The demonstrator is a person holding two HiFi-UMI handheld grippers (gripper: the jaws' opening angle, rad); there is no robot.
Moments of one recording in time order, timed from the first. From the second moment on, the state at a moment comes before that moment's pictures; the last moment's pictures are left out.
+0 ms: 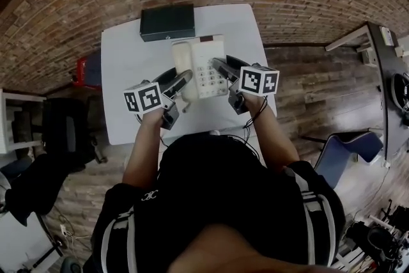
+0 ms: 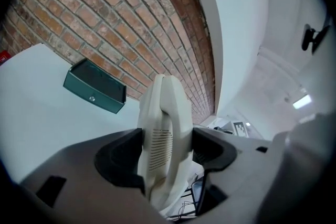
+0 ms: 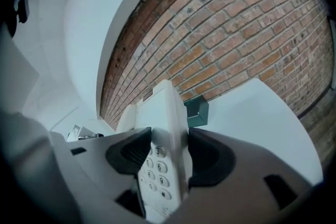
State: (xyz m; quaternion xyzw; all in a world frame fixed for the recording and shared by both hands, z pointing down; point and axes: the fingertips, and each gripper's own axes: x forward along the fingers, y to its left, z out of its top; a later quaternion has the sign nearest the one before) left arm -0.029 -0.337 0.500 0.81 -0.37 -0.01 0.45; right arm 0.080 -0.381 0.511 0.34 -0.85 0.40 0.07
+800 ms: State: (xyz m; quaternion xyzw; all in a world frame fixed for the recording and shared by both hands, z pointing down) left arm -0.021 -0.304 0.445 0.84 -0.38 0.00 0.40; right arm 0.088 -0.345 0.458 0.35 -0.85 0.38 0.03
